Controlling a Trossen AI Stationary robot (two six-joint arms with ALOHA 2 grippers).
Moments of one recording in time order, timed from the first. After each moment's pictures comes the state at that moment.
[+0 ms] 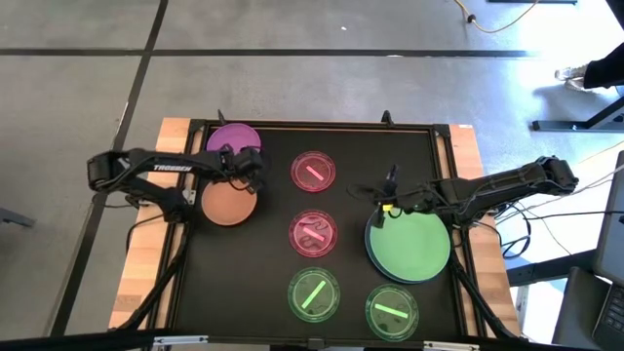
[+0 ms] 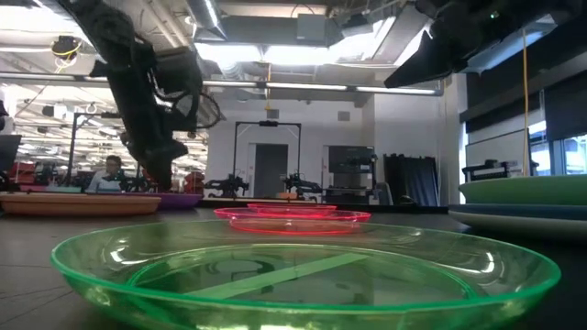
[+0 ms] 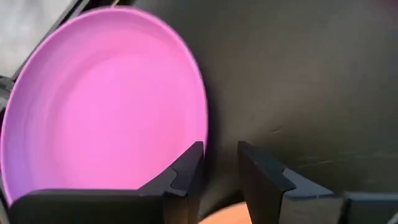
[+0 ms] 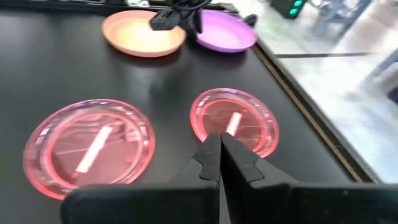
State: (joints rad) left arm 0.42 1.32 0.60 -0.45 -0.45 -0.25; right arm 0.16 1.07 0.67 -0.11 0.48 0.04
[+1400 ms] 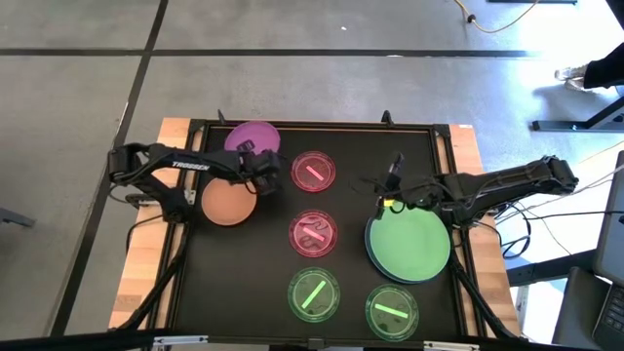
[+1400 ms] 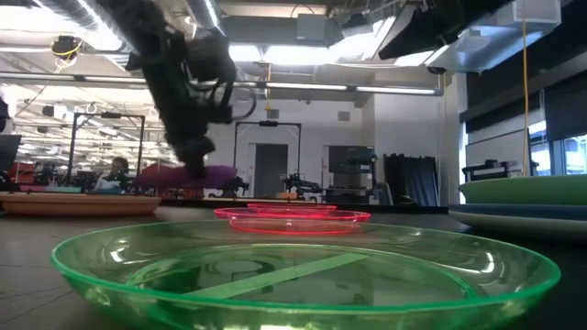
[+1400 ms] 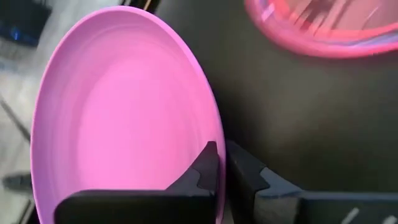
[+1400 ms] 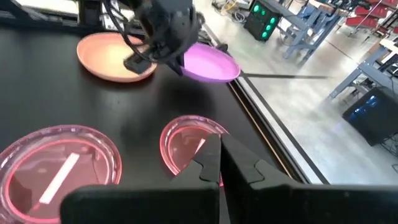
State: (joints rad) left arm 0.29 1.49 0.80 -0.43 -0.54 -0.07; right arm 0.16 1.07 0.80 -0.19 0.58 -0.06
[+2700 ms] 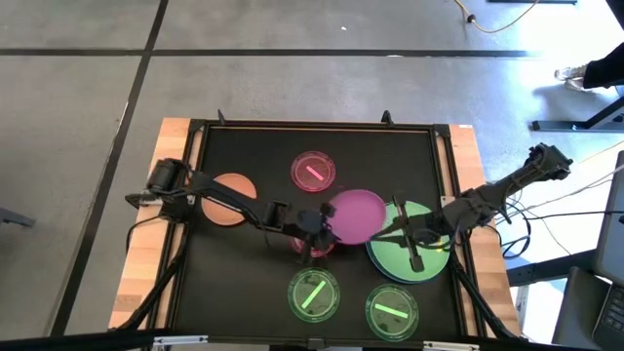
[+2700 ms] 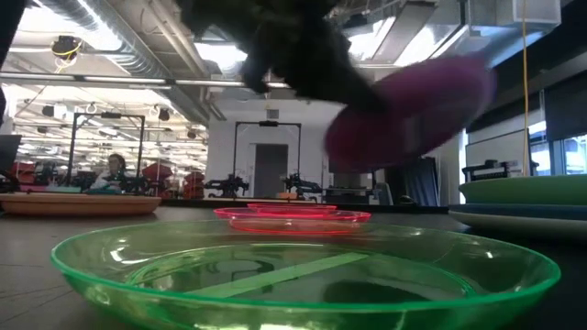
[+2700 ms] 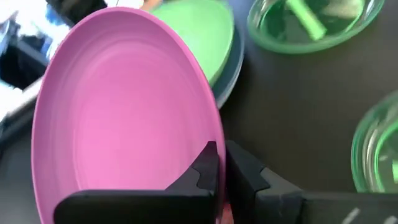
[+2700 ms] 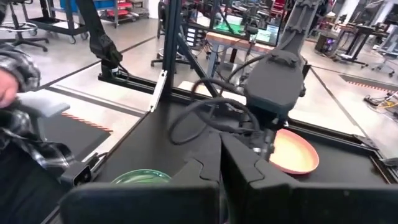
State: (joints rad) left arm -0.19 1.89 1.21 0.10 -0.08 0.46; right arm 0.54 0.97 0.81 0.00 0.29 -0.11
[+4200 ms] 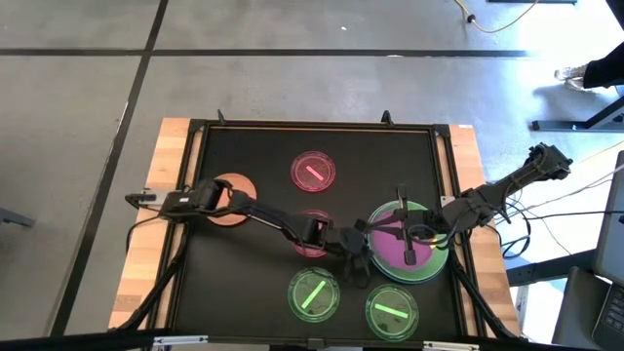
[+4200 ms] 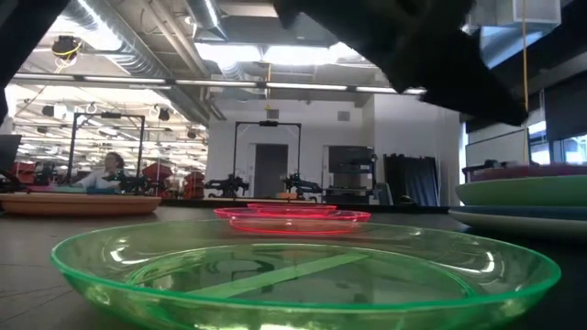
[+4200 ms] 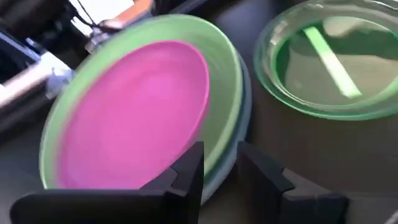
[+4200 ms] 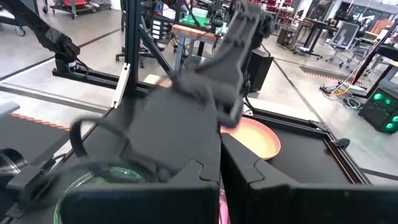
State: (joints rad) left arm -0.22 2.26 1.77 -0.14 -0.10 0.36; right arm 0.54 0.97 0.81 -0.02 0.44 -0.11
